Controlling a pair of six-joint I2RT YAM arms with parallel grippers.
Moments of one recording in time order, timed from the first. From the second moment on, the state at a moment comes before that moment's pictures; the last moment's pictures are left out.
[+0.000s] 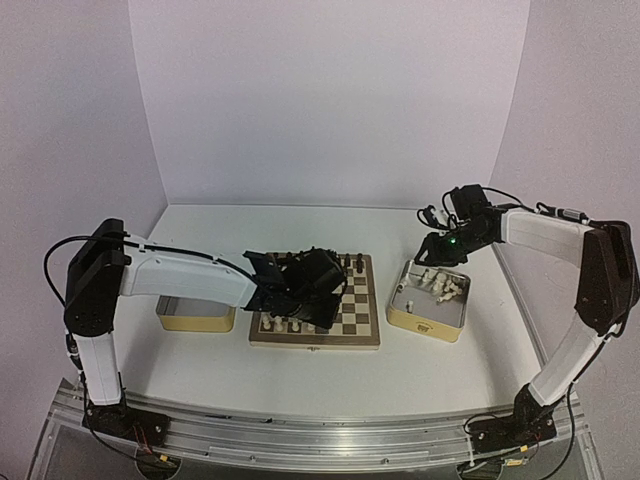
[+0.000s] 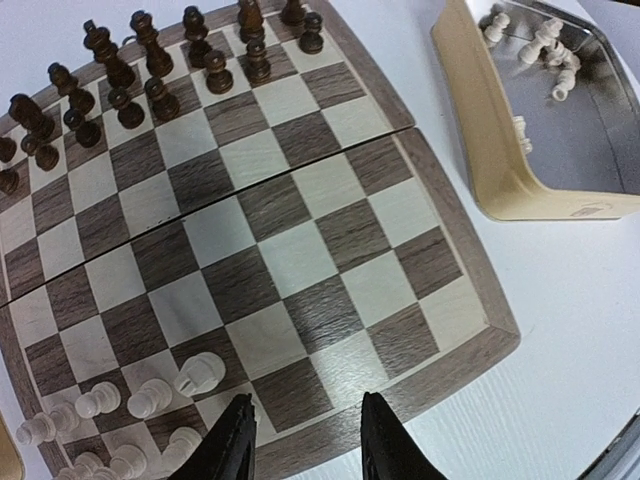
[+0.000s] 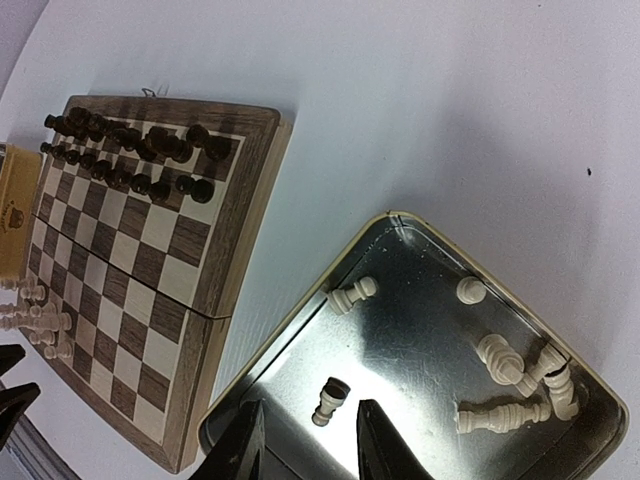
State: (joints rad) left arm -1.14 1.92 1.38 -0.41 -0.33 -0.59; right arm 0.30 1.67 1.22 -0.54 -0.29 0.14
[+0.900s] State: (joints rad) left arm -0.93 2.06 1.89 -0.57 0.05 -0.61; right arm 0.41 1.61 1.23 -0.79 -0.12 0.34
